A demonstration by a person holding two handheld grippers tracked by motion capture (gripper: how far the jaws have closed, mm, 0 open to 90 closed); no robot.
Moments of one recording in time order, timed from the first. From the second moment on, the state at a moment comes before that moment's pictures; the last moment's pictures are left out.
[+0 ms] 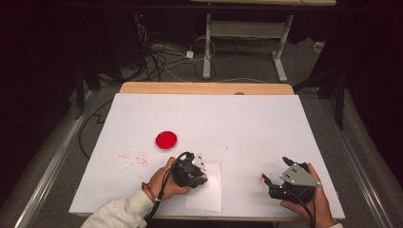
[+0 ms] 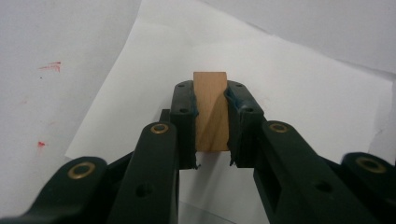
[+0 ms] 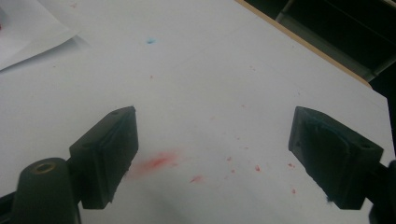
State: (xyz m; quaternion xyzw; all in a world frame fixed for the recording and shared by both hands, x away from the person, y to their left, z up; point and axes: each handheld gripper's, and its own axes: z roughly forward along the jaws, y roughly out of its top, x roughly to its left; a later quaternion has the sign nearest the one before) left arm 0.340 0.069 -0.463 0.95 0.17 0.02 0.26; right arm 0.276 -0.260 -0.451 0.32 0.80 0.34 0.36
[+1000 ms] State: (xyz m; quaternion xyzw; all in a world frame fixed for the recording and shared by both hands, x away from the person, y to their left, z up) left arm 0.335 0.066 -0.464 0.95 0.17 0.04 0.25; right arm 0.281 -0.258 -0.453 0.32 0.81 0.33 0.35
